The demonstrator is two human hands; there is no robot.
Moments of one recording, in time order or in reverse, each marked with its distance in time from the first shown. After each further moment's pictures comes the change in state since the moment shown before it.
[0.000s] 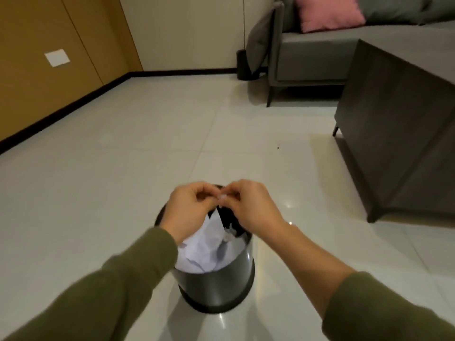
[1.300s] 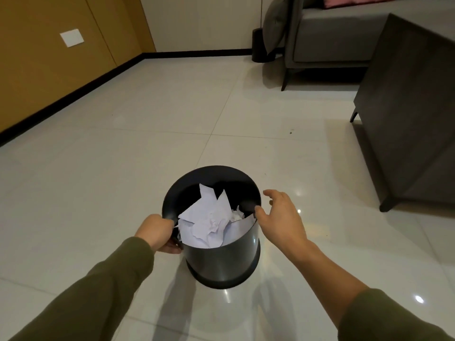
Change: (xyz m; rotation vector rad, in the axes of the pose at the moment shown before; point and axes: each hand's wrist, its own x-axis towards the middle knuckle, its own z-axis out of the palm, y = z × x) left_hand -0.039 -0.076 -0.032 0.061 0.075 -0.850; right_hand -0.044 0.072 0.030 -0.071 0.151 0.310
